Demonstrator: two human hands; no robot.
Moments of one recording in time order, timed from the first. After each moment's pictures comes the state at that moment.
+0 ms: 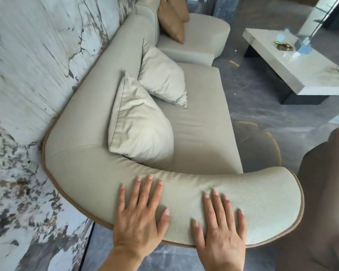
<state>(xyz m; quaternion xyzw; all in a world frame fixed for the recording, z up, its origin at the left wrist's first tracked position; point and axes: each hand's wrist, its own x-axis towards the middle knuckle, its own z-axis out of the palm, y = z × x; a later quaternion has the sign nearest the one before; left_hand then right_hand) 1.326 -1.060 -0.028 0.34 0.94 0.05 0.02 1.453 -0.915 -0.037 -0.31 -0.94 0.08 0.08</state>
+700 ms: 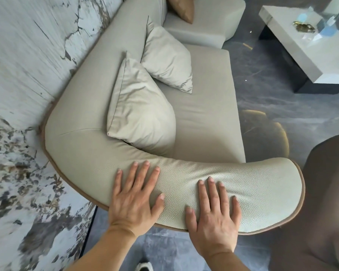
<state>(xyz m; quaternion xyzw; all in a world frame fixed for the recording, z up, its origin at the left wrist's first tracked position) 1.317 -1.050 -0.034 0.33 0.94 0.04 0.02 1.445 -0.899 -0.047 -0.29 -0.95 0.05 0.07</state>
